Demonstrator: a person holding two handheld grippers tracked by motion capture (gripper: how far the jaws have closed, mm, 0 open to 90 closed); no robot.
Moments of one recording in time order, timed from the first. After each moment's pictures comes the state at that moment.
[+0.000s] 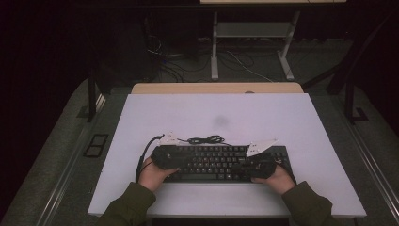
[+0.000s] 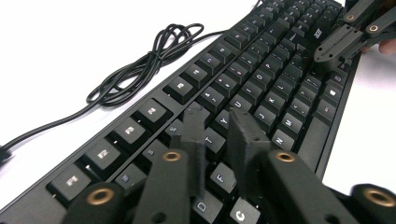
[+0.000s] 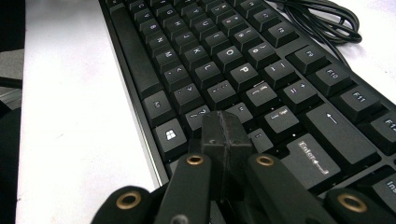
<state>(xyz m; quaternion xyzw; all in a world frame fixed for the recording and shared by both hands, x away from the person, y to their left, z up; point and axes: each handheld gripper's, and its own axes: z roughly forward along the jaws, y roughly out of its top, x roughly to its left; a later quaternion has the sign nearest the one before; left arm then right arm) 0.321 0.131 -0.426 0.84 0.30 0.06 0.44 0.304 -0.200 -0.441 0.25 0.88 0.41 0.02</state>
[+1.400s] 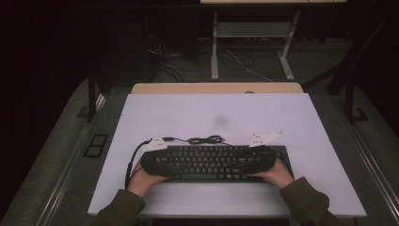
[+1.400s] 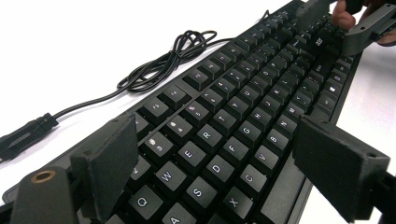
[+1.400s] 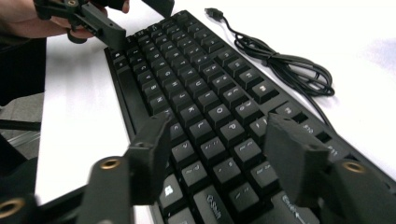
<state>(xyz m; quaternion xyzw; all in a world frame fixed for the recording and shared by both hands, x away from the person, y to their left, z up) 0.306 0.157 -0.429 0.82 0.32 0.08 0.47 0.315 -0.198 -0.426 0.27 0.84 0.48 0.02</state>
